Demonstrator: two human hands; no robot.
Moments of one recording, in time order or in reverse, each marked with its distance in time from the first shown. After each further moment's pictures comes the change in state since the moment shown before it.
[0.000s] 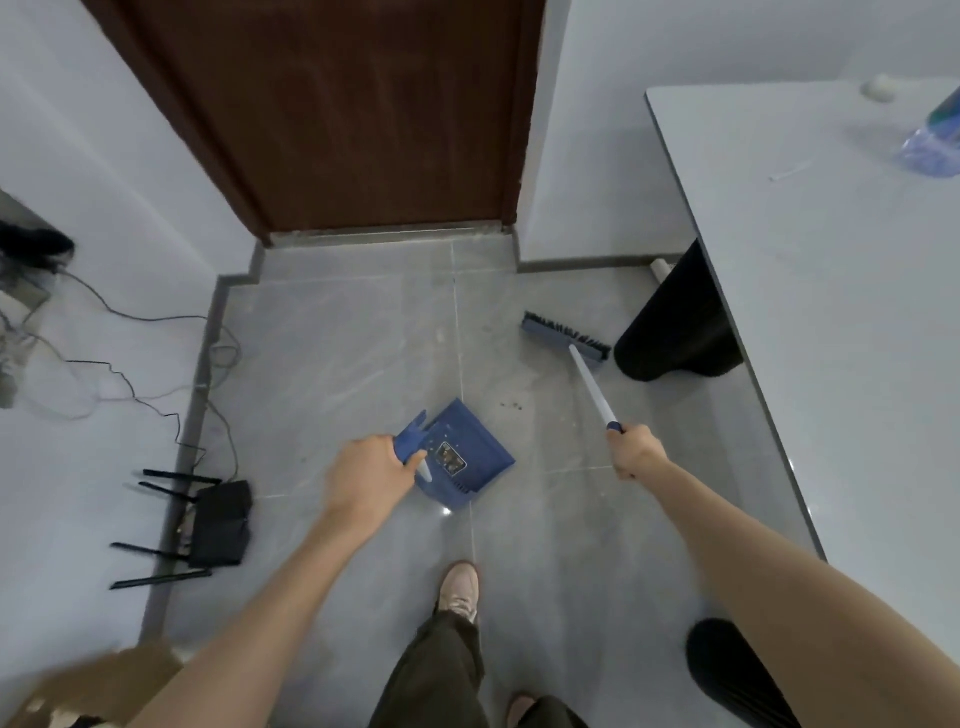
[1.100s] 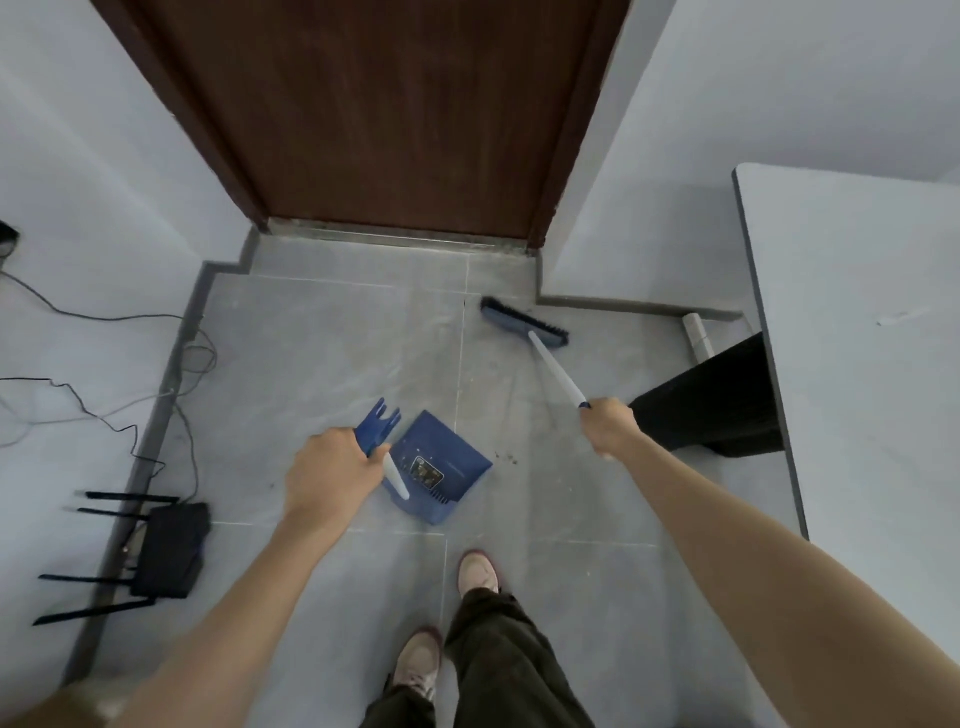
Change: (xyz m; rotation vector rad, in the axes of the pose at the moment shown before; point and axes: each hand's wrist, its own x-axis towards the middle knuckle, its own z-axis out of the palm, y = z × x) left_hand 0.196 -0.005 -0.034 -0.254 -0.034 -0.466; right_hand 0.152 -0.213 -0.036 -0.209 -0.086 -0.120
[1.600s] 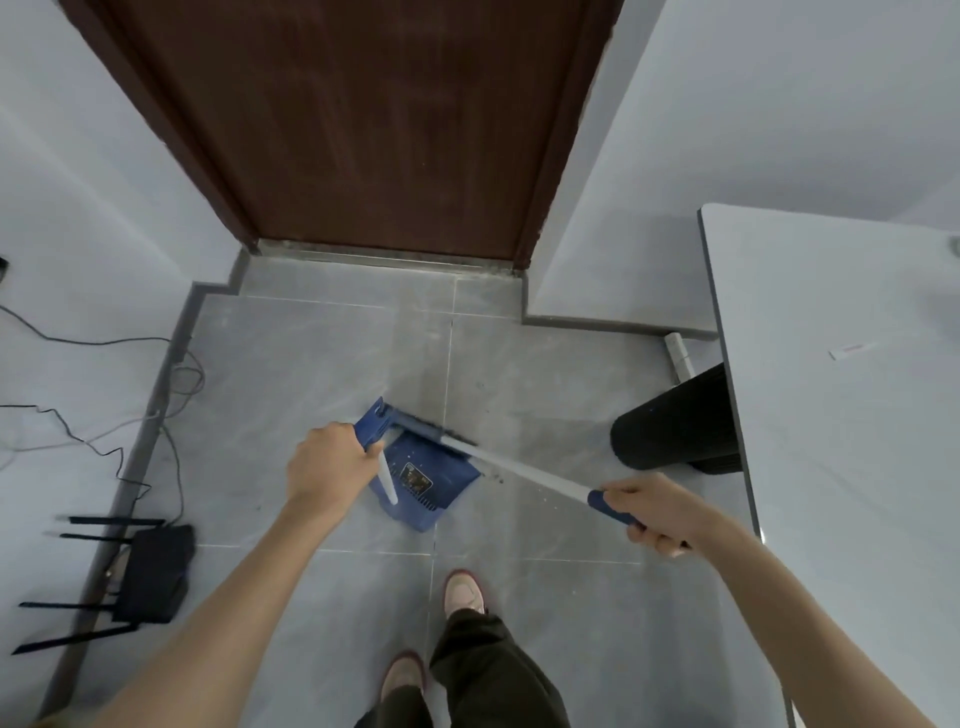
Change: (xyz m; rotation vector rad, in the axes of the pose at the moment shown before) left_hand 0.022 0.042 -0.017 0.039 -0.009 0.018; right_hand -0.113 0.033 -0.091 0.072 -0.384 0.062
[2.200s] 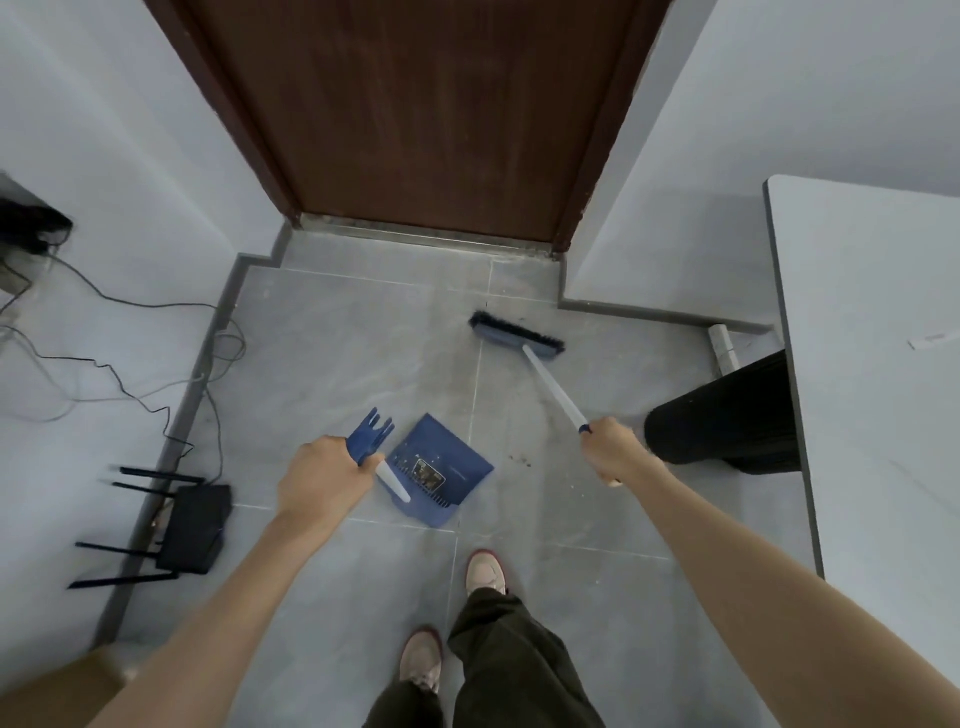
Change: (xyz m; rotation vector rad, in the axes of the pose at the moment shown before) left_hand -0.028 -0.064 0.015 0.015 -0.035 0.009; right_hand 0.106 -0.039 0.056 -0.254 0.242 -0.125
